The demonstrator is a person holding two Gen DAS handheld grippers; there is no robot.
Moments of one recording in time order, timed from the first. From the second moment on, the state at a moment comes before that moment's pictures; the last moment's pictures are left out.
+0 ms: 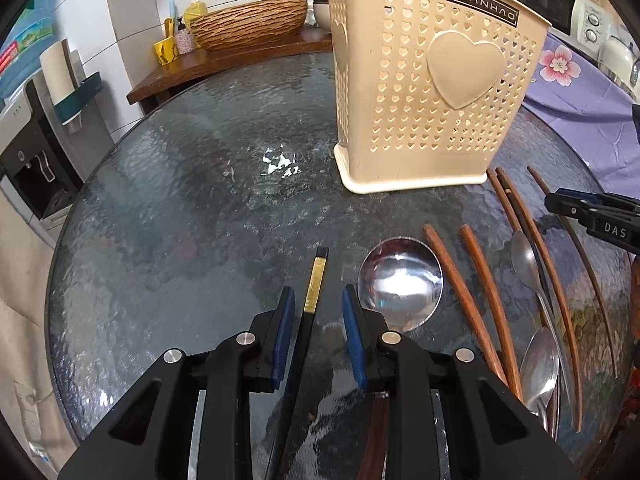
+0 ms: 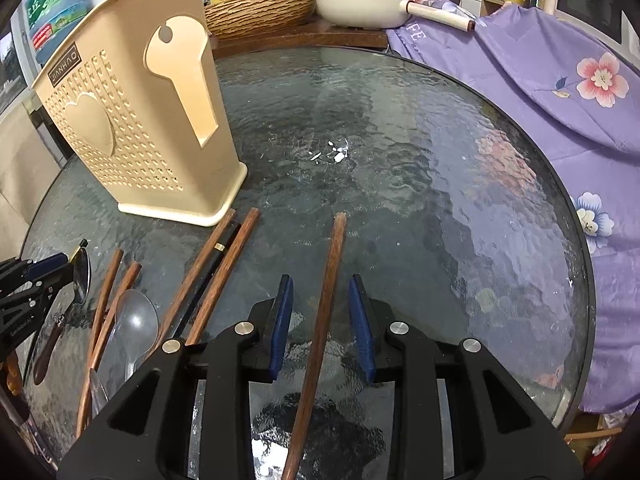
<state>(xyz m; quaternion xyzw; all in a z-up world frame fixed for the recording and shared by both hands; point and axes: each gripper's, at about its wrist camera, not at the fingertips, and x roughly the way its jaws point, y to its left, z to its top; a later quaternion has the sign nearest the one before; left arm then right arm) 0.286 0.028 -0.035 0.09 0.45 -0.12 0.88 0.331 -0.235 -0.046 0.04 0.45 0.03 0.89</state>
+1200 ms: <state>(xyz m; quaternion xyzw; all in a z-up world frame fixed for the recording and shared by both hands) 0.290 0.015 -0.038 0.17 0.43 -0.16 0.87 0.338 -0.246 -0.047 0.07 0.44 0.05 0.90</state>
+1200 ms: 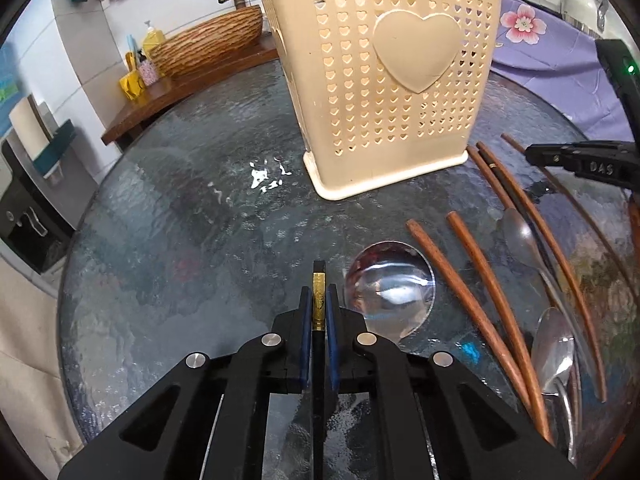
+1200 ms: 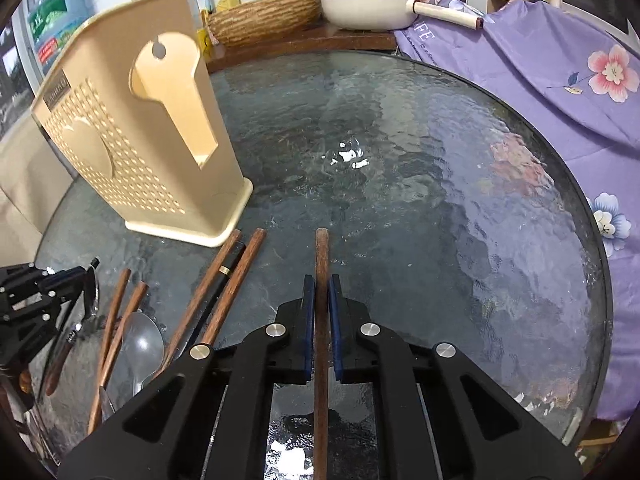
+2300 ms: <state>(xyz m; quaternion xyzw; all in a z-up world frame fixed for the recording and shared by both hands) 0.209 0.031 0.128 0.06 0.23 -0.18 0.95 0.222 -0.278 0.118 0.05 0.23 0.21 0.95</state>
